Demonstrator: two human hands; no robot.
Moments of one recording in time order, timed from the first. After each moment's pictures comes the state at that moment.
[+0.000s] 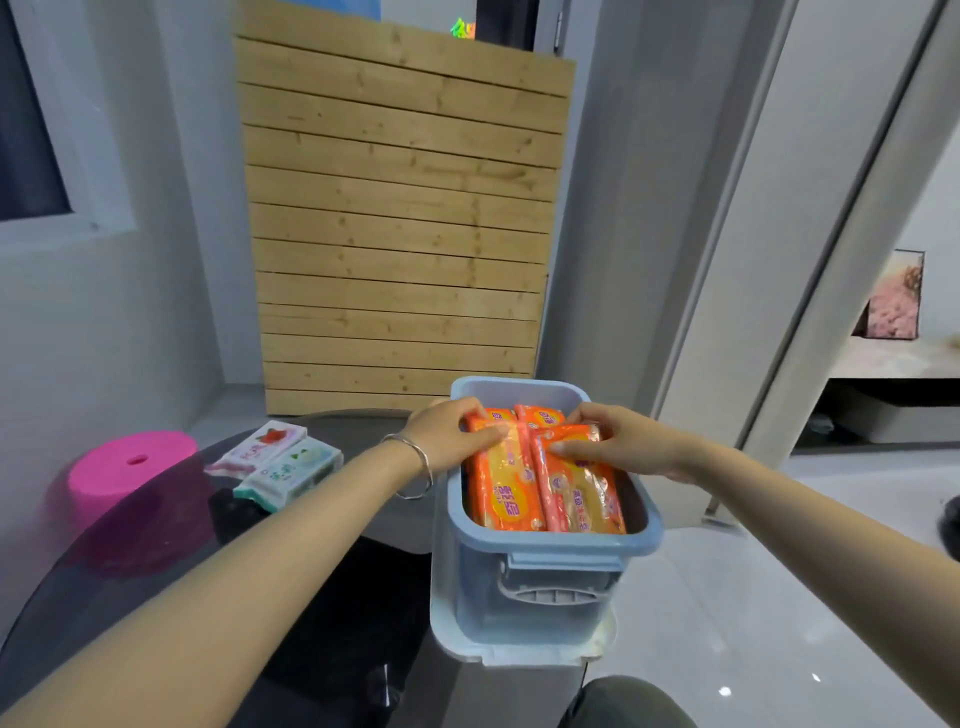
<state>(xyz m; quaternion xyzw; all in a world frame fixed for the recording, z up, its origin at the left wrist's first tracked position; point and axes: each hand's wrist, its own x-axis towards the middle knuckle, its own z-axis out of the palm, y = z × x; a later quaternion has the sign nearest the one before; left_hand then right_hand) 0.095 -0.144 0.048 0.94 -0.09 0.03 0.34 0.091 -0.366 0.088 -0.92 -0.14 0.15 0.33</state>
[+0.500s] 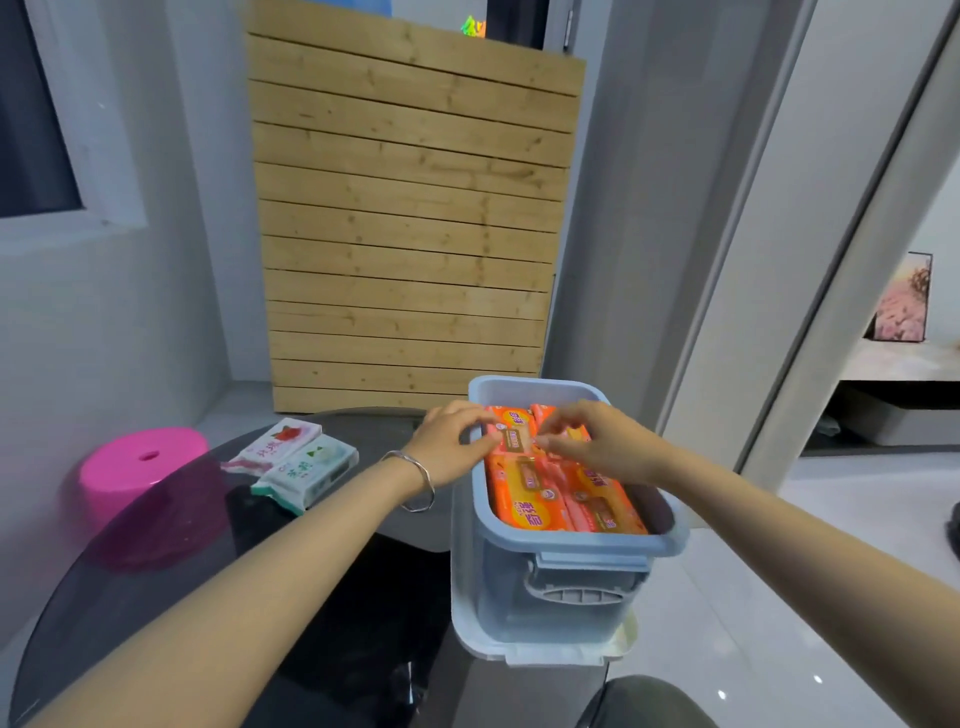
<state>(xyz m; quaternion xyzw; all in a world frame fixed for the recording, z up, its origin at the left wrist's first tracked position) 0.093 -0.125 0.029 0.92 -0.11 0.06 0.37 0.089 -0.327 0.075 -0.95 -0.23 -0.01 0.22</state>
